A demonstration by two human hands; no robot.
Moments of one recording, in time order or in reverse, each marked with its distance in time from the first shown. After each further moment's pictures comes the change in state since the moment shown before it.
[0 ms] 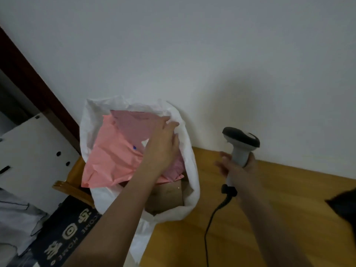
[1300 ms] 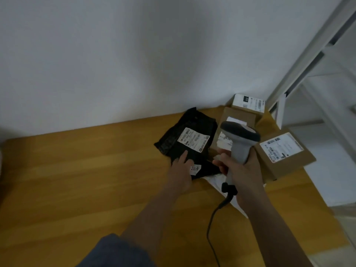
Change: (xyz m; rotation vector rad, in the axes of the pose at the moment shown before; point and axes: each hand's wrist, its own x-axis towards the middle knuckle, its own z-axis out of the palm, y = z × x) left_hand -0.163 0.445 0.470 -0.066 -1.064 0.190; right_hand -0.006 -0.066 -0.547 -0.113 0.569 0.013
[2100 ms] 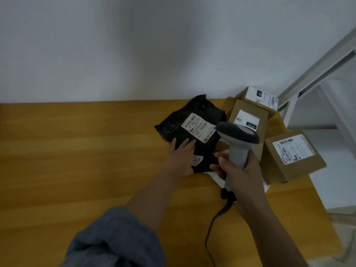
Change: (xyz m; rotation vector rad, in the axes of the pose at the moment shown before) left_hand 0.053 -0.039 0.017 0.315 -0.064 0.156; right_hand -0.006 0.031 0.030 -0.185 -0.069 -0.040
